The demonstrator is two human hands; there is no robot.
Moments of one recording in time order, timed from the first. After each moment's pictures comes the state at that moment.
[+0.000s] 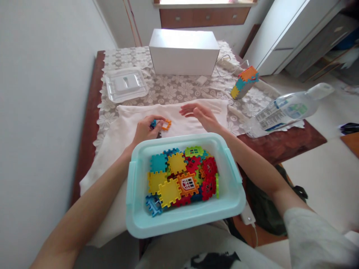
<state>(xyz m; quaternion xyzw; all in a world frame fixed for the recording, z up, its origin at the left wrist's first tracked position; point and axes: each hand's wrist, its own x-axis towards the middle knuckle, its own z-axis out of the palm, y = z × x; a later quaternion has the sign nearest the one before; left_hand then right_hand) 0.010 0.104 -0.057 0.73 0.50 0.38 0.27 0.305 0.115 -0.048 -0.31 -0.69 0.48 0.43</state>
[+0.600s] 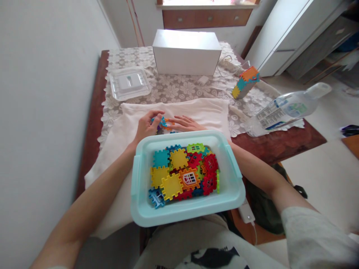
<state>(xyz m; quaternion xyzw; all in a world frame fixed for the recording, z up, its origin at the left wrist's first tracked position) 0.010 0.109 -0.058 0.67 0.49 0.45 0.34 0.288 0.103 -0.078 -0.25 -0.91 0.27 0.20</state>
